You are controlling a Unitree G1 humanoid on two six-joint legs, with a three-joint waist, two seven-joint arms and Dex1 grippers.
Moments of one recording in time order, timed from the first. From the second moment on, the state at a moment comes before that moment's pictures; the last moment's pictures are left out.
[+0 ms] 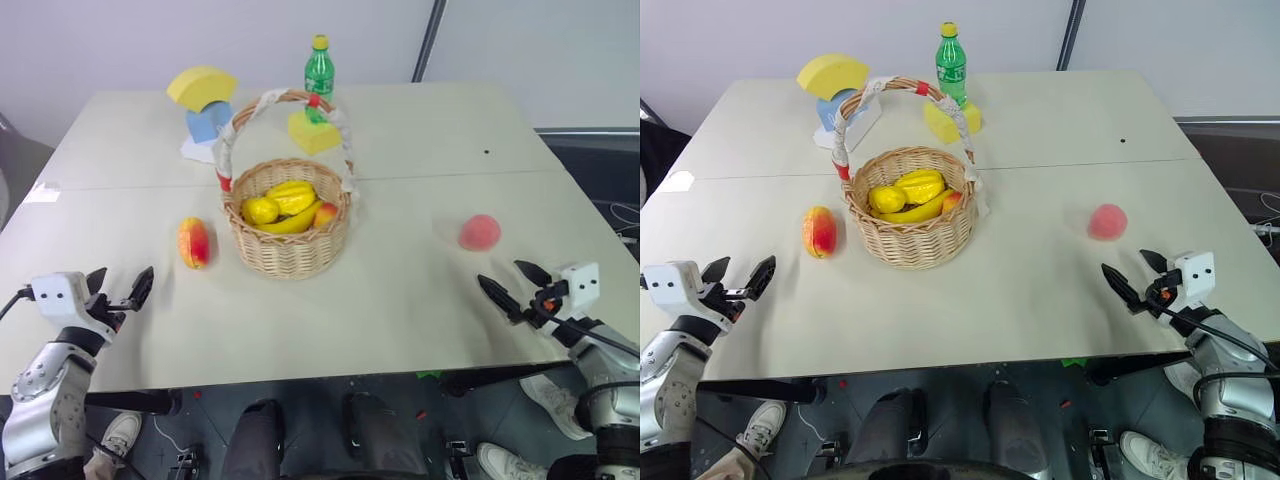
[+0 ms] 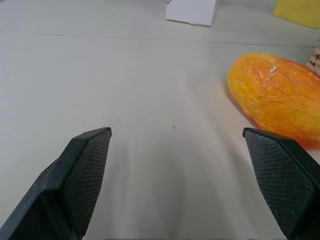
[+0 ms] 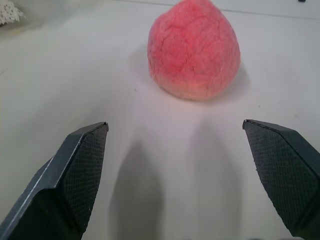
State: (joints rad) left arm 0.11 0.45 0.51 -0.09 -0.48 0.26 -0.43; right arm -0.01 -0.61 -0.40 0.24 0.41 0.04 0.79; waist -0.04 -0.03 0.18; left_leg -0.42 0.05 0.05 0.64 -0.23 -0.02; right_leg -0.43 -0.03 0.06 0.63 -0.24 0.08
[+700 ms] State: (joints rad) left arm -0.28 0.60 0.43 -0.13 -0.51 0.62 -0.29; right arm -0.01 -0.80 -0.31 -0.25 0.55 0.31 0.93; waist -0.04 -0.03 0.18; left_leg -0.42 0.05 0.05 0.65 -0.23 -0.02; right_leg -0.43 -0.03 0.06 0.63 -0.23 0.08
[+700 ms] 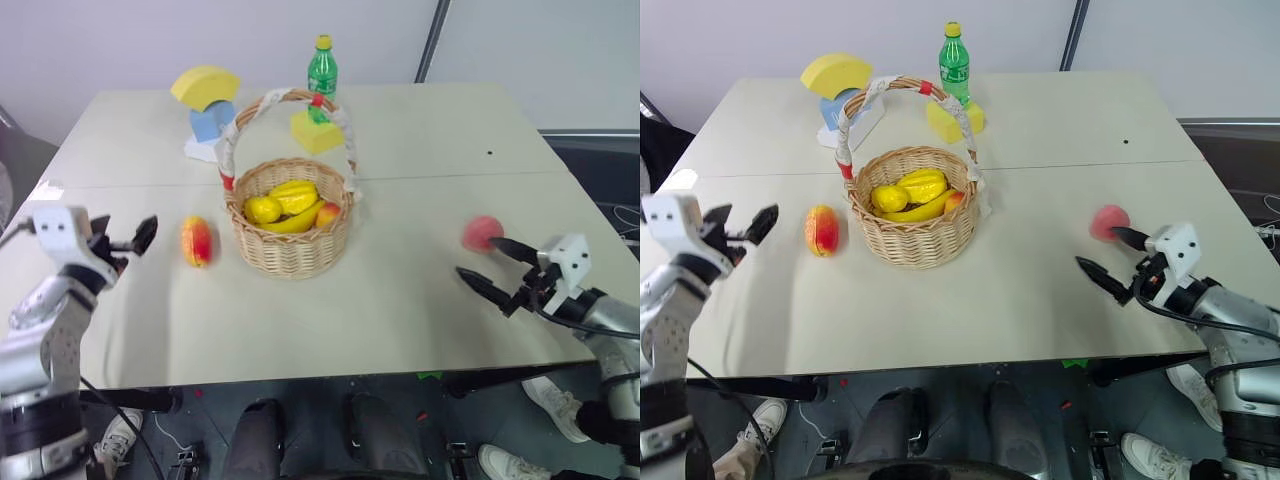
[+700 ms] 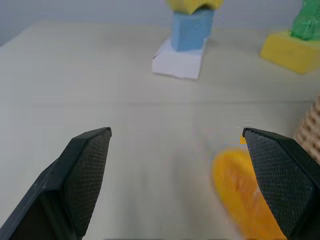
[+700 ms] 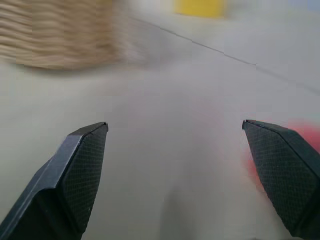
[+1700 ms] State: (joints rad) left arm -0.51 0.43 0.25 -0.21 -0.39 1.33 0.00; right arm -0.22 -0.75 -0.07 -0.46 0.59 0.45 0.93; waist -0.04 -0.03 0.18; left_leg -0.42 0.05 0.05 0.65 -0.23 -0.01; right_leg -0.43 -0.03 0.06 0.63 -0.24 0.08
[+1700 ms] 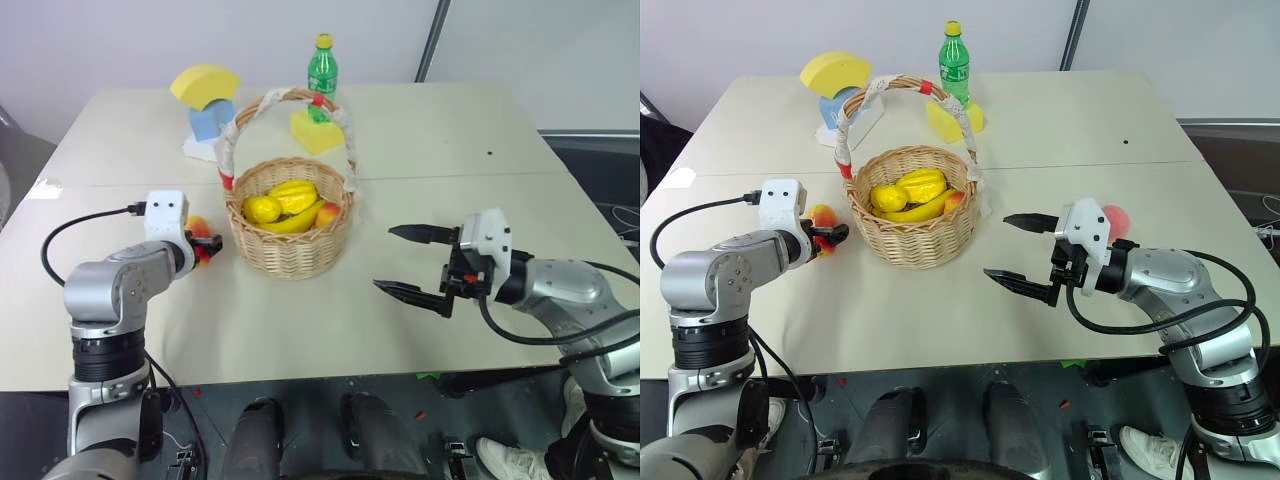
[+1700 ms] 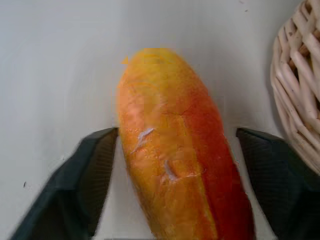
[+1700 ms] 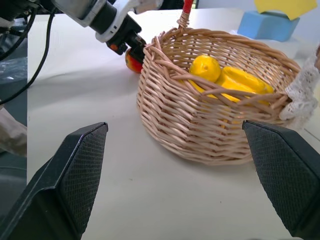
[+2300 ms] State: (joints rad) left arm -0.25 0.70 0.53 -0.52 -0.86 1.05 -0.65; right arm -0.23 -0.76 -0.08 -0.42 0.57 0.44 0.93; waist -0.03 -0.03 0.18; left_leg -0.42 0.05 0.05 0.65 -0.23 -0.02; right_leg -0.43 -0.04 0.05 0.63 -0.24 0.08
